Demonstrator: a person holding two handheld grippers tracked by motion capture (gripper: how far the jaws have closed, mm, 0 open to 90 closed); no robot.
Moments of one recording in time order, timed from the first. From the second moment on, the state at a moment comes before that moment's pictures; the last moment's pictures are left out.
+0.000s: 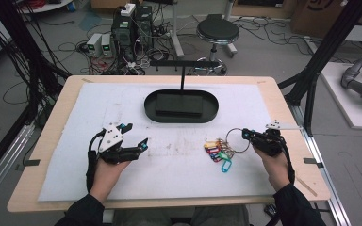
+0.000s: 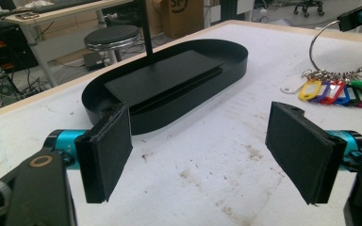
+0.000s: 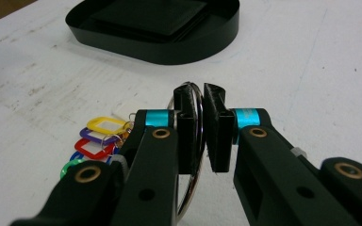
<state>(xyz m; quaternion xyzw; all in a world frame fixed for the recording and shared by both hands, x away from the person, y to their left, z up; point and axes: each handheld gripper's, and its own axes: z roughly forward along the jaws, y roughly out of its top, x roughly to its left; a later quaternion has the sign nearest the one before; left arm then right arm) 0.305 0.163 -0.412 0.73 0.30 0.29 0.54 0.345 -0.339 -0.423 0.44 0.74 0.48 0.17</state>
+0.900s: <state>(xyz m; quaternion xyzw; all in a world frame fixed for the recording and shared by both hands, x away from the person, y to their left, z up) 0.320 0.120 -0.400 0.75 0.24 0.22 0.57 0.341 -0.323 -0.390 0.36 0.76 0.51 0.16</state>
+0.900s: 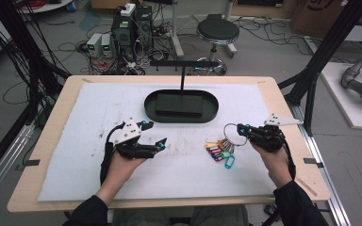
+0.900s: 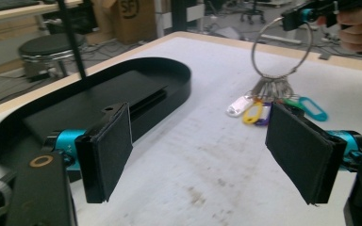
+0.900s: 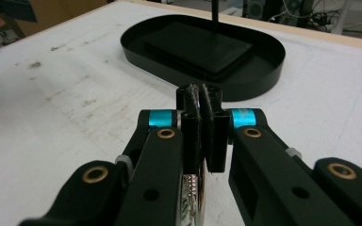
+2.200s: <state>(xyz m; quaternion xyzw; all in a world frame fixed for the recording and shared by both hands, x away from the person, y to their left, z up) 0.353 0.023 -0.386 0.77 0.13 0.12 0.62 0.324 -0.285 -0.354 0.23 0.77 0.58 0.11</state>
